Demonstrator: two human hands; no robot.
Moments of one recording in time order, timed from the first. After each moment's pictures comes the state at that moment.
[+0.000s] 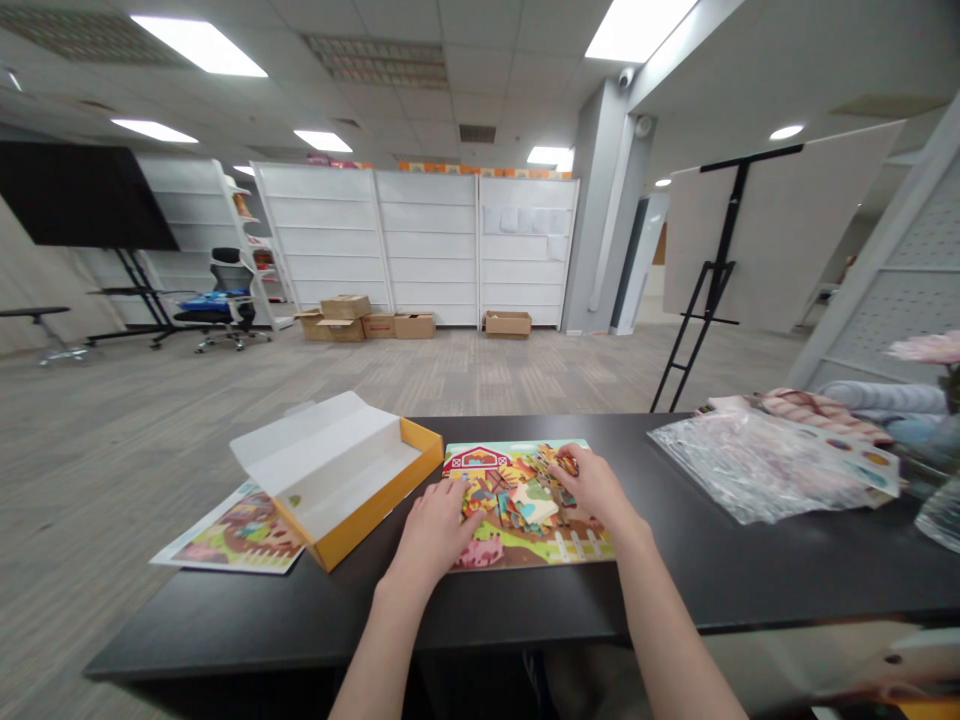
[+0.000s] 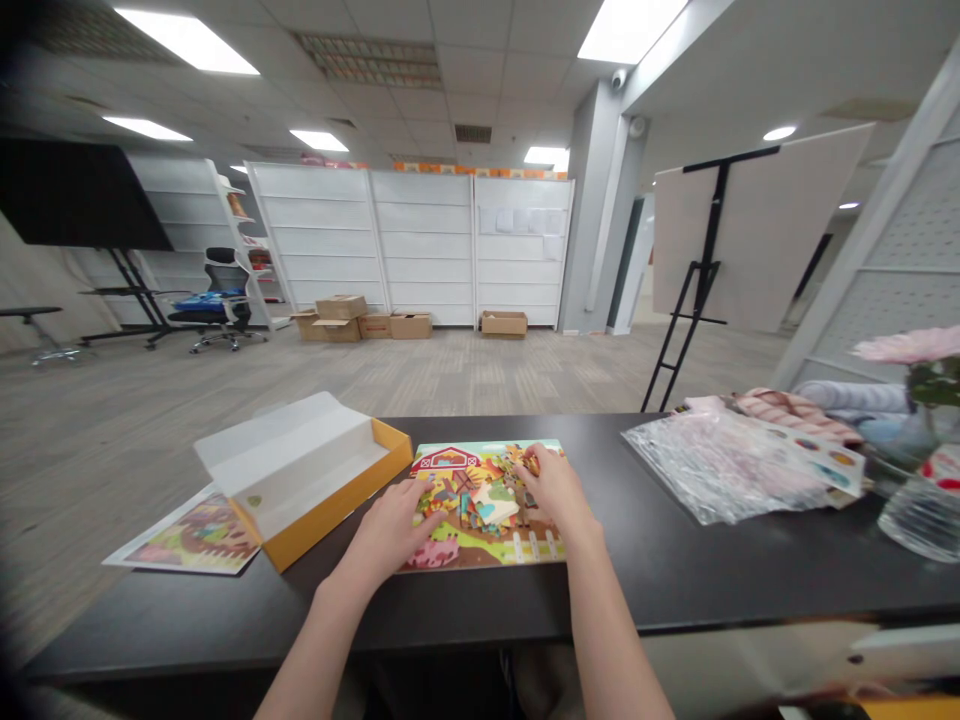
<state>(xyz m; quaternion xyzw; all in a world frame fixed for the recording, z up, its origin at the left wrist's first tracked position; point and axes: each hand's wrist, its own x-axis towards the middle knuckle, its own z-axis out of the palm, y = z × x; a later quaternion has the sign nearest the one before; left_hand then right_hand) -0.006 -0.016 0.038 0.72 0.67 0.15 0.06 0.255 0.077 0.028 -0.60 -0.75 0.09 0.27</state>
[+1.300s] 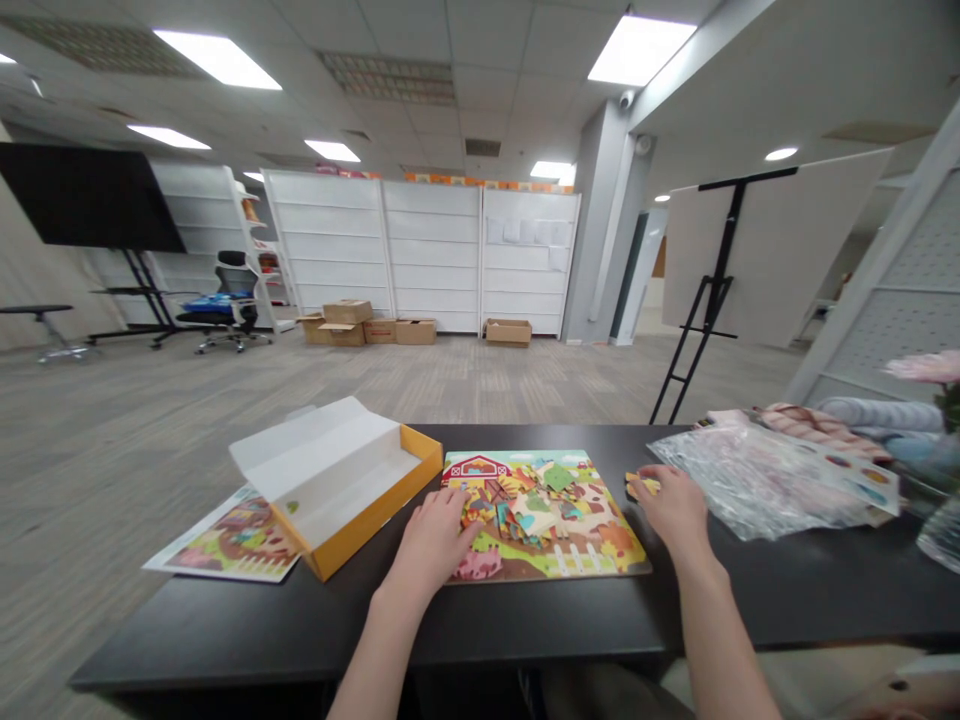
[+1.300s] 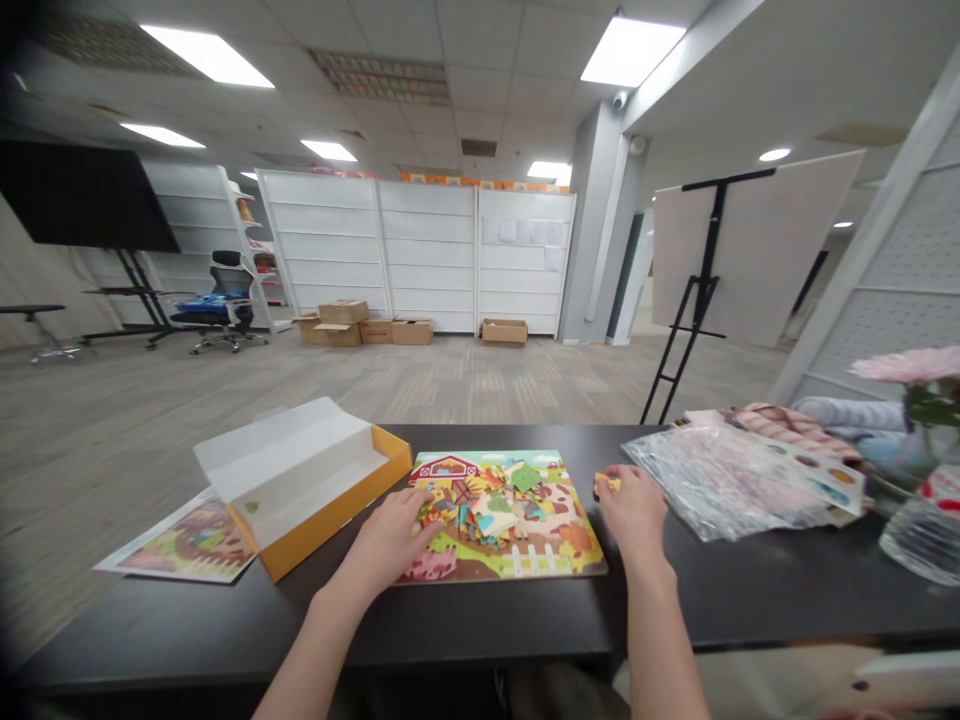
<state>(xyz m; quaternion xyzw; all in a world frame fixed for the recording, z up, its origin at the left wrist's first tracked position) -0.008 -0.014 0.034 0.73 0.66 0.16 0.07 0.350 0.075 0.019 -0.74 -0.60 -0.05 0.29</state>
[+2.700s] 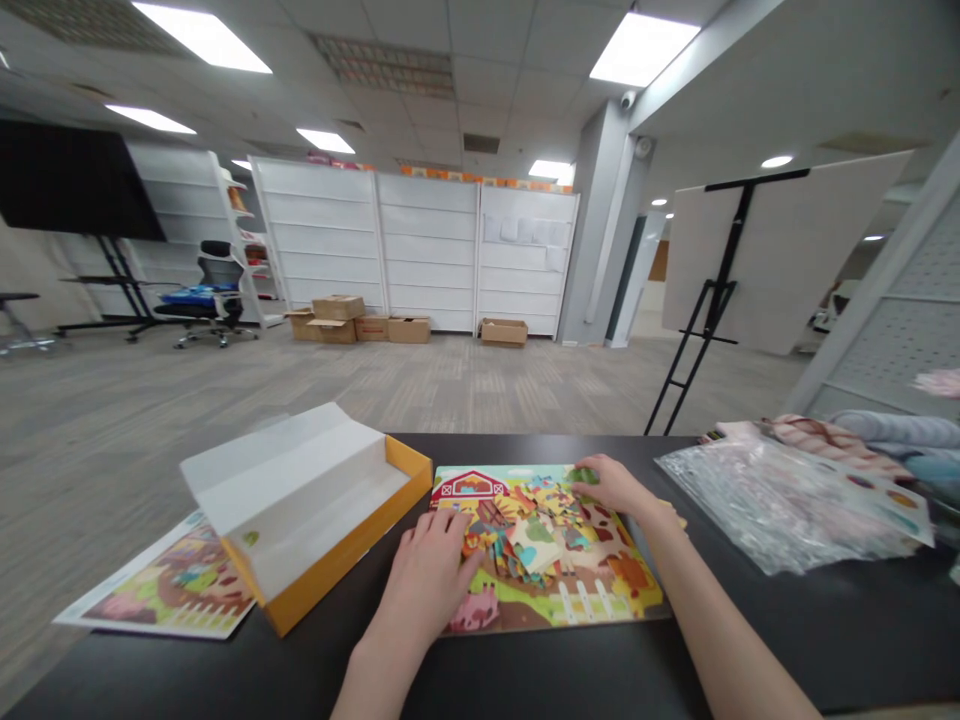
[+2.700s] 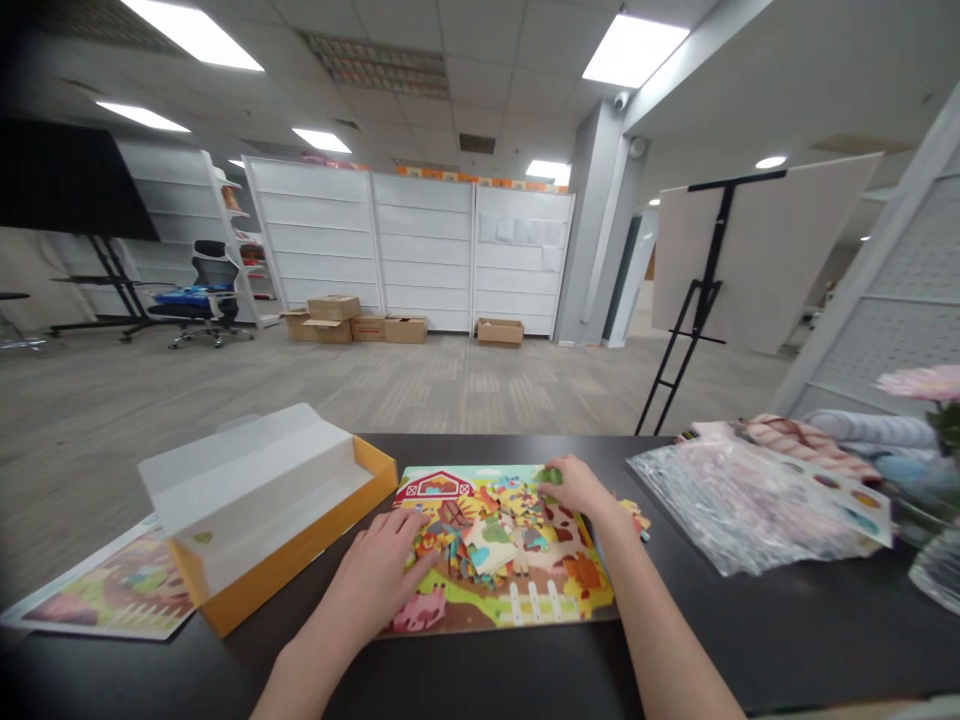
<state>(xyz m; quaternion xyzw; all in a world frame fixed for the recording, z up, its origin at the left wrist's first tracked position) 0.001 -0.009 0.036 0.73 0.67 0.13 0.05 0.305 0.156 0.032 -0.58 -0.80 0.08 0.12</state>
